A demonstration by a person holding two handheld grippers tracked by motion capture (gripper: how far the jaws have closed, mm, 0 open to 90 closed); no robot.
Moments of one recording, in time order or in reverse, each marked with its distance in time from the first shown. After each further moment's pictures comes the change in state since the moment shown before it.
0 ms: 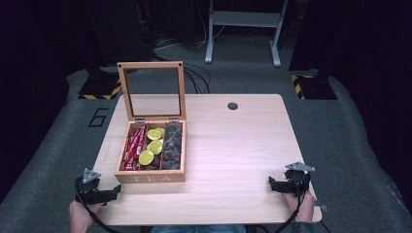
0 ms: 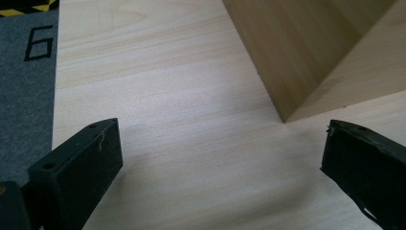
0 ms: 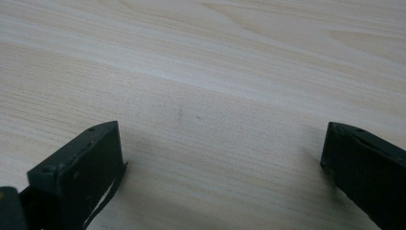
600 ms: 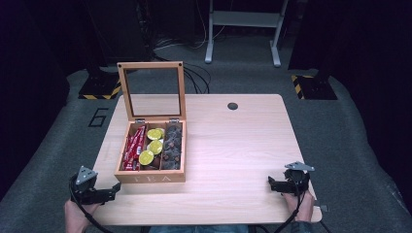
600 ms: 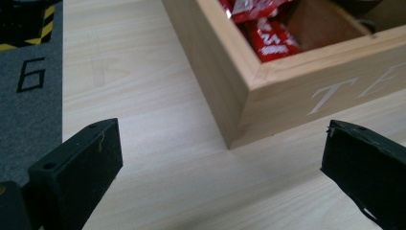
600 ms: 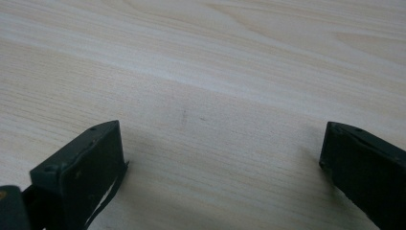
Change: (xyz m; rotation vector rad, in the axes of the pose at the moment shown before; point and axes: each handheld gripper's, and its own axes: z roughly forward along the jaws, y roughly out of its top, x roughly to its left) left arm -0.015 0.023 -0.037 -0.082 -0.048 0.045; right arm 0.001 0.001 0.001 0.004 0.010 -0.010
